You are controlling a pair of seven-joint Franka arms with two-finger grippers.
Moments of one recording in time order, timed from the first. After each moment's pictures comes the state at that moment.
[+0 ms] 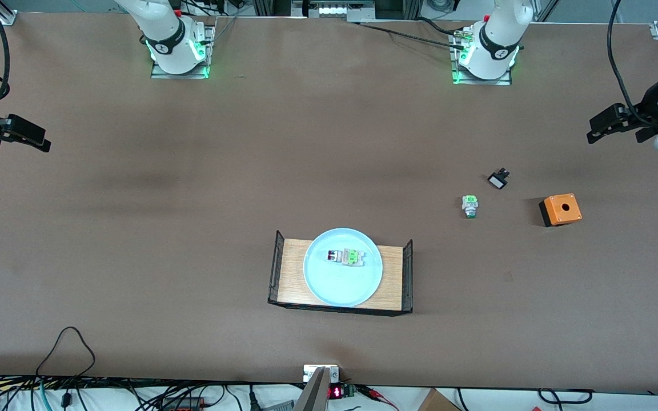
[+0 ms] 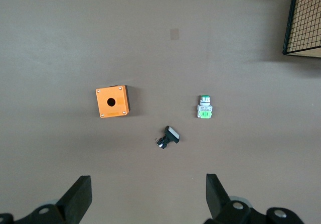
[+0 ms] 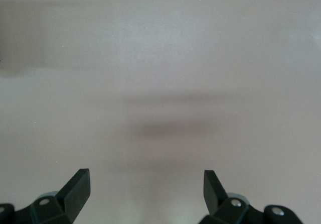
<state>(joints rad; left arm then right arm) 0.05 -0.08 -0.01 -1.75 -0.01 1.64 0.00 -0.01 0.07 -0.04 -1.53 -0.01 1.54 -0.01</state>
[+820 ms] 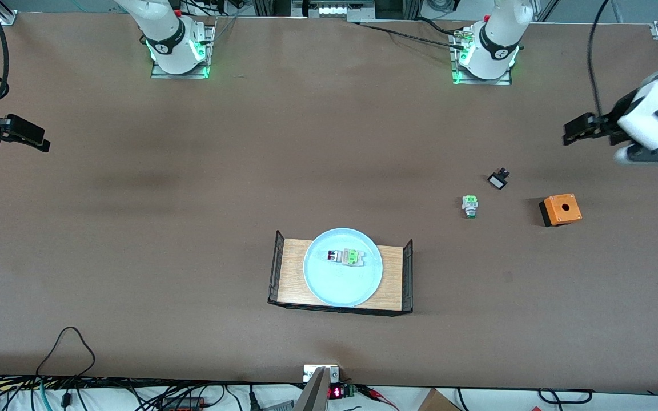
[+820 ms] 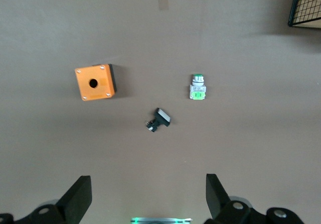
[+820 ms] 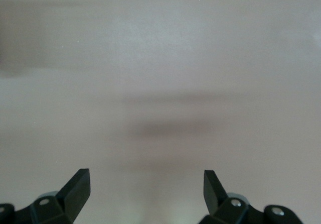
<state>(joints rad) 0.05 0.00 -0.08 -1.75 -0.01 1.58 -0.09 -0.01 0.07 -0.04 -1.53 -0.01 1.54 -0.01</state>
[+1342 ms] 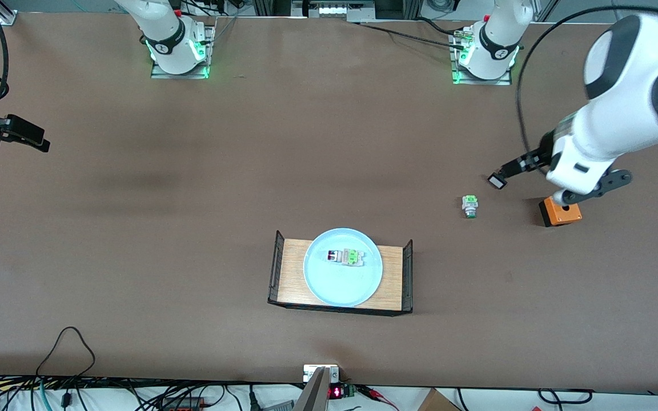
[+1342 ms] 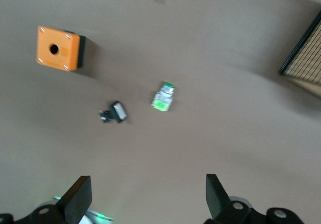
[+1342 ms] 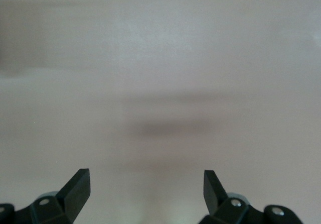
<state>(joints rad) 0.01 0.21 -0.24 -1.59 -0.01 1.59 -0.71 -0.01 0.07 -0.04 -1.53 -0.01 1.54 -0.01</state>
